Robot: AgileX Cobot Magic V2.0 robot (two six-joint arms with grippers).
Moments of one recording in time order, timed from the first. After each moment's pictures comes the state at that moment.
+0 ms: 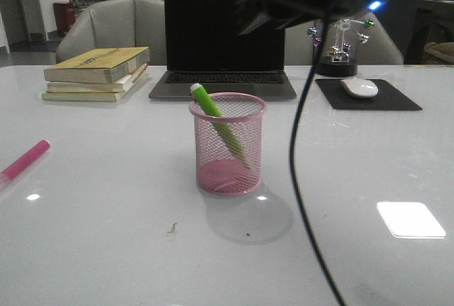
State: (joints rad) left arm -0.72 0.68 -0.68 -0.17 0.68 0.15; right arm 0.57 1.34 -0.87 -0.06 0.04 0.10
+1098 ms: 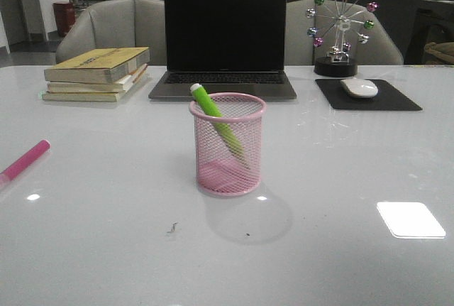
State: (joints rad) left arm -0.41 0.95 -0.70 0.03 0.75 -0.10; right arm 0.57 0.62 -0.62 -0.06 0.61 0.10
